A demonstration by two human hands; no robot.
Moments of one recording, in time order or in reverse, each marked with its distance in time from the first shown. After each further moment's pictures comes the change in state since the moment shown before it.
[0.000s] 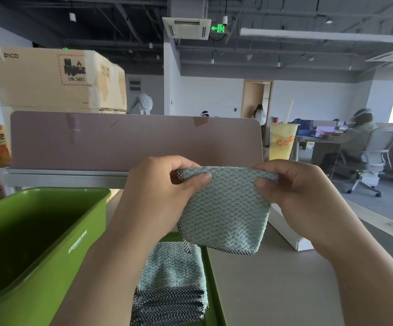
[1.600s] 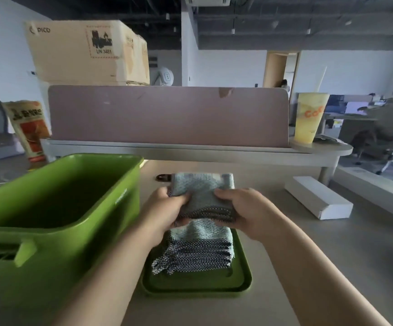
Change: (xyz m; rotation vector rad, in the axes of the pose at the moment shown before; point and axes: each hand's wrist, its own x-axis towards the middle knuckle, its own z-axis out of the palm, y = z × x) left_hand -0.037 -0.099 0.027 -0.553 -0.112 -0.775; right_hand -0.010 0.033 0.123 0.651 -0.299 0.735
